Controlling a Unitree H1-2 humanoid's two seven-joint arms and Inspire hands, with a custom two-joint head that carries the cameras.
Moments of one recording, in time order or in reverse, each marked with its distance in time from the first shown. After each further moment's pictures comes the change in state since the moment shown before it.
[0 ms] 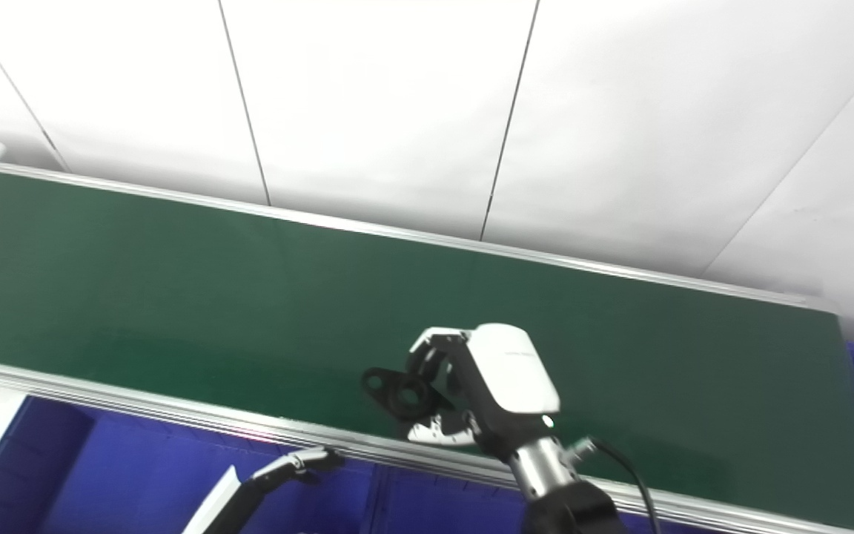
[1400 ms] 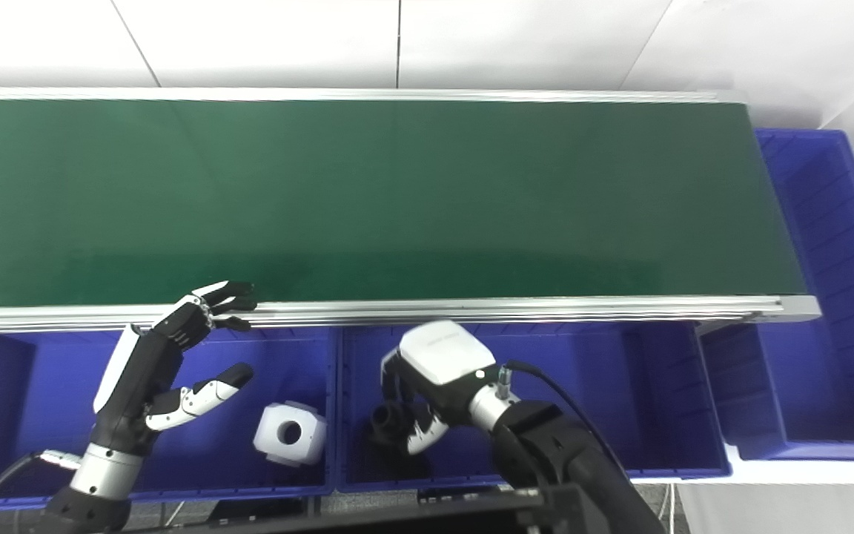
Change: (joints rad) left arm 0.181 -0.135 0.490 -0.197 -0.162 0.000 -0.536; right arm 0.146 -0.128 0.128 0.128 -0.272 -0.013 0.326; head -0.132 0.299
